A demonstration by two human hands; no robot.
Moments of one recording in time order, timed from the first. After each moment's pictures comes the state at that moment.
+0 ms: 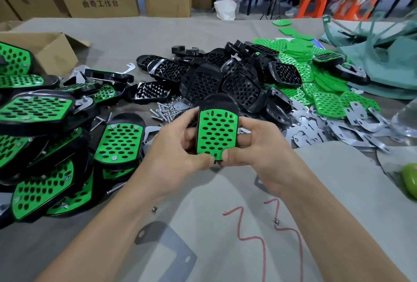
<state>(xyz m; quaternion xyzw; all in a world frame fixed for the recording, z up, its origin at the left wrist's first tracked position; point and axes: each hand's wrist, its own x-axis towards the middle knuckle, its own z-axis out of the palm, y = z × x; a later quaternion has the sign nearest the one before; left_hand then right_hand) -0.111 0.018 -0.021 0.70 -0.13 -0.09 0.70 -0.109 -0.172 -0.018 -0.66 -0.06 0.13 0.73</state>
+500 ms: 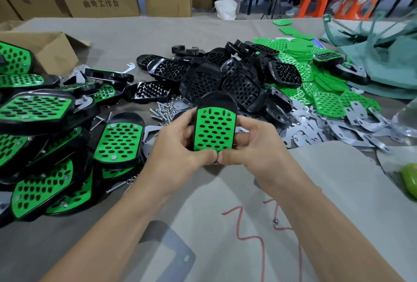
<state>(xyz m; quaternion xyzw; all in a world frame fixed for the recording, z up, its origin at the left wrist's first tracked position) -0.114 0.009 -0.020 0.69 -0.10 -0.04 0.71 -0.109 -0.165 -0.022 -0.68 -0.06 0.10 0.73</state>
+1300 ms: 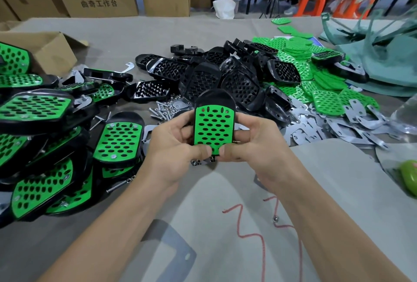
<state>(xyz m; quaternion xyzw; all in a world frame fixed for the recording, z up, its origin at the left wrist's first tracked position) -0.108 0.007 -0.025 0.64 -0.05 -0.06 0.76 -0.106 -0.170 -0.025 -0.68 -0.07 0.10 0.72</state>
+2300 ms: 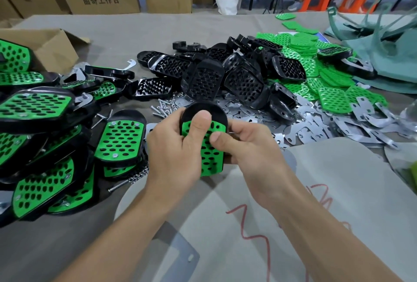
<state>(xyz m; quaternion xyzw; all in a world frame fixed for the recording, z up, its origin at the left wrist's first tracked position) -0.115 -0.001 -0.026 0.82 -0.02 0.25 0.51 -0.122 -0.142 -0.022 -0.65 -0.04 0.06 0.76</state>
